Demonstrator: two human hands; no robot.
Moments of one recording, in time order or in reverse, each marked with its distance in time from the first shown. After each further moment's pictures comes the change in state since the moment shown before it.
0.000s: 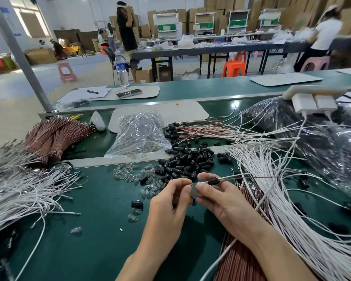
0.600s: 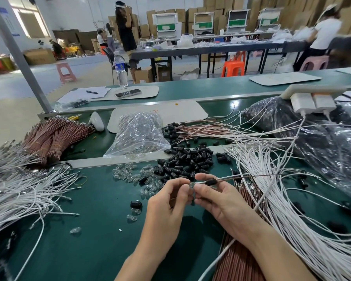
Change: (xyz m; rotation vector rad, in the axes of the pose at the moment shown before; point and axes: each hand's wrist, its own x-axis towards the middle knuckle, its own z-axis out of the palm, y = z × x) left_hand 0.000 0.000 0.000 -0.113 0.007 -0.066; right_hand 0.000 0.000 0.002 -0.030 0.004 0.011
